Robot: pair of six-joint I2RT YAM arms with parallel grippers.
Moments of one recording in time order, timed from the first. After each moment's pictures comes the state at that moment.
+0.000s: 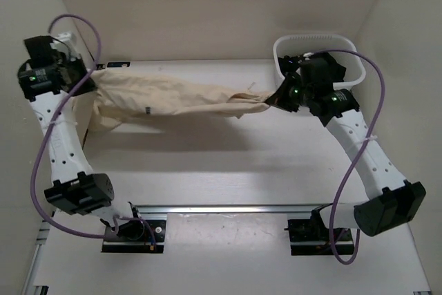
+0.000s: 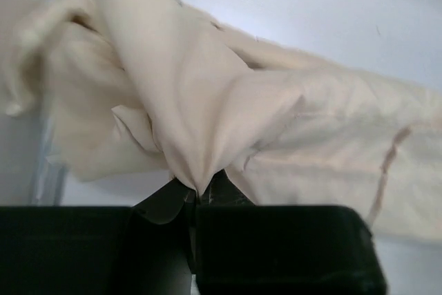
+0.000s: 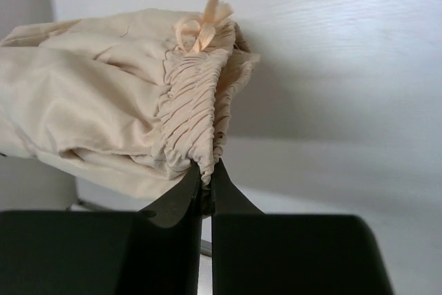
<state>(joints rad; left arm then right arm) 0.40 1.55 1.97 -1.16 0.25 -0.01 0.40 1.34 1.42 -0.71 -0.18 0.70</state>
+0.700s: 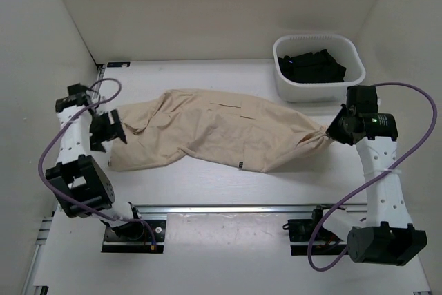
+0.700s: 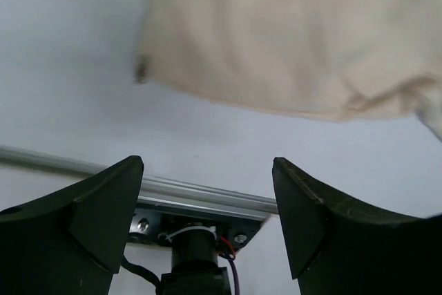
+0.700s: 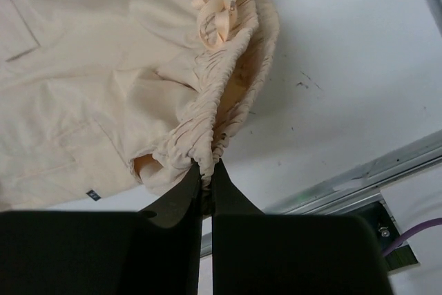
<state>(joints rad) 0.32 1.50 1.33 -1.17 0.14 0.00 -0.02 1.09 1.25 -1.12 0.14 0.51</state>
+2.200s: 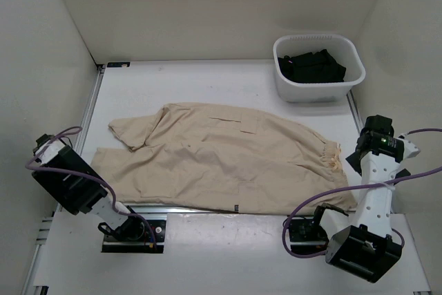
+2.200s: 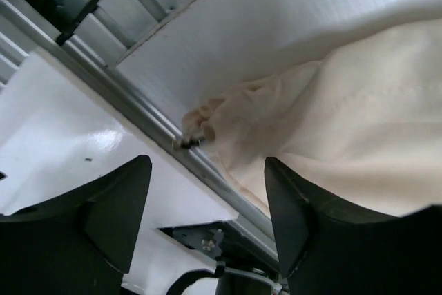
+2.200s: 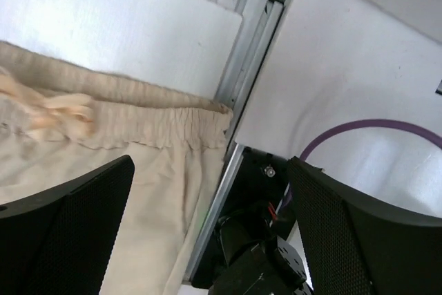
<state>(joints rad) 0.85 1.57 0.93 -0.86 -0.26 0.00 -0.36 0.96 0.96 -1.27 0.53 0.64</state>
